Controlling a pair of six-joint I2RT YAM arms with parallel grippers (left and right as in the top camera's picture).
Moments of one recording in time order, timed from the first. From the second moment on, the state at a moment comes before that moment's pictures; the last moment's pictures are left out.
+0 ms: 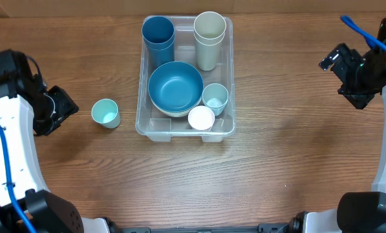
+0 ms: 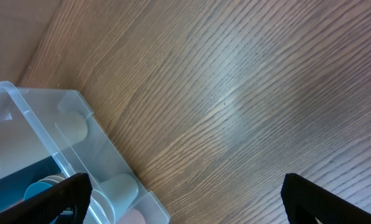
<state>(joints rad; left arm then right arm) 0.38 1.60 1.47 -1.24 0.13 -0.34 -0.26 1.62 1.76 -1.30 -0.18 0.57</state>
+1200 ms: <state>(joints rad) -0.02 1.46 1.53 -1.19 0.33 -0.32 -0.26 1.62 1.76 -1.29 -0.18 0.57</state>
